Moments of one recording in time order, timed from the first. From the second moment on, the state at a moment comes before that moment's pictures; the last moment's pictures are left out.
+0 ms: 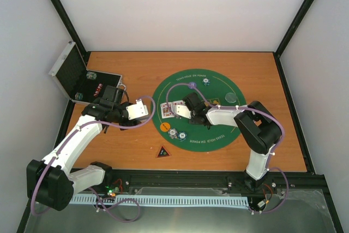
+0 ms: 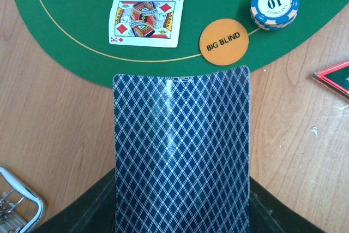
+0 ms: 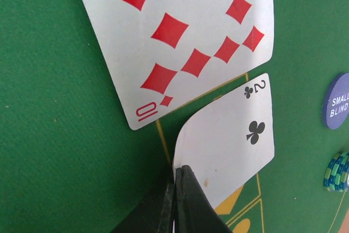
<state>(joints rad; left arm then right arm) -0.31 1.10 0.85 -0.78 0.30 0.95 0.71 1.82 0.94 -0.12 0.26 -0.88</state>
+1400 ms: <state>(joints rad) -0.31 1.10 0.85 -0.78 0.29 0.95 0.71 1.82 0.96 -0.12 0.26 -0.88</state>
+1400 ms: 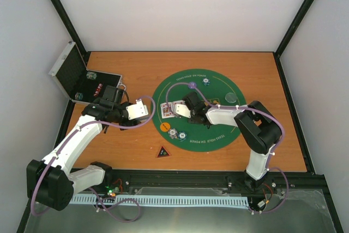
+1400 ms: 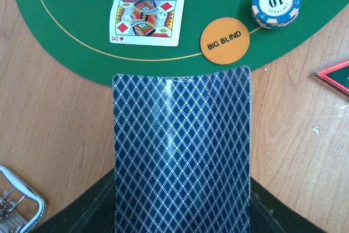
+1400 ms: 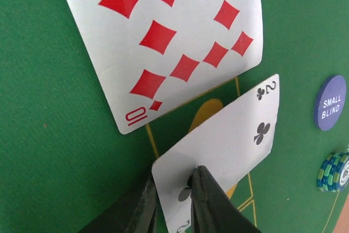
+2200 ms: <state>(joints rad) -0.31 1.11 0.85 -0.78 0.29 0.95 0.62 1.44 0.96 -0.17 -0.11 -0.44</state>
